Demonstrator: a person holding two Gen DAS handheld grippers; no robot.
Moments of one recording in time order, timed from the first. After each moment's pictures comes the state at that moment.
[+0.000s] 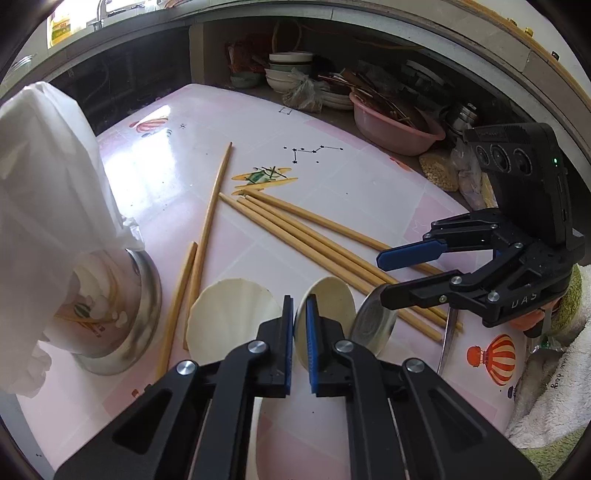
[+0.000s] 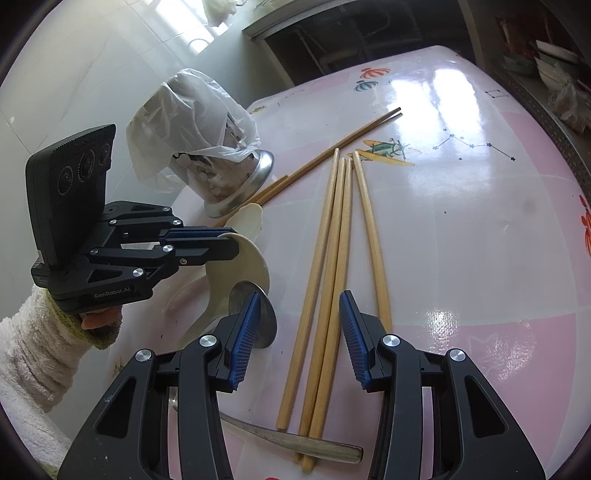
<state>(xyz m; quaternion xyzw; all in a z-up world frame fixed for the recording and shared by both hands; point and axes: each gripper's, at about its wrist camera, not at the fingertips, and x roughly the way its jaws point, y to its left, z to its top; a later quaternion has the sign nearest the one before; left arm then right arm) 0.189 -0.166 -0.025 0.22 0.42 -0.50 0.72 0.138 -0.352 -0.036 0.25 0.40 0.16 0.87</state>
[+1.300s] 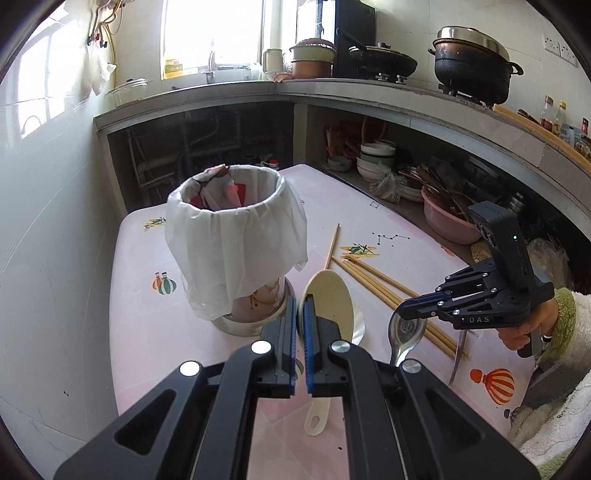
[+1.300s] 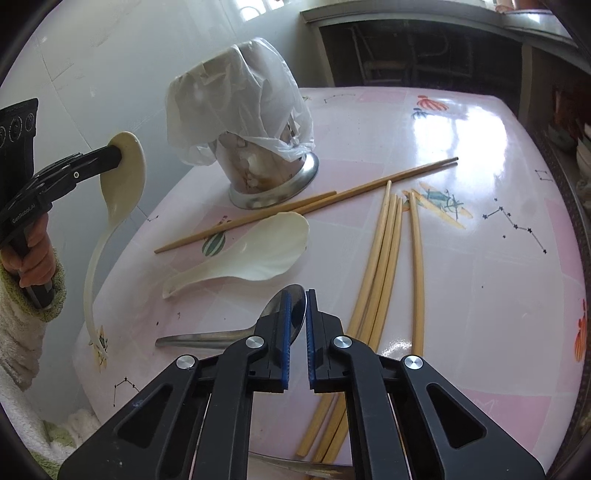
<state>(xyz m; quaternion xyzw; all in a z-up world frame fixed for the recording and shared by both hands) 0.159 -0.037 0.066 0.12 0.31 -0.38 0.87 0.155 -0.313 0.001 0.12 0.39 0.17 0.90</state>
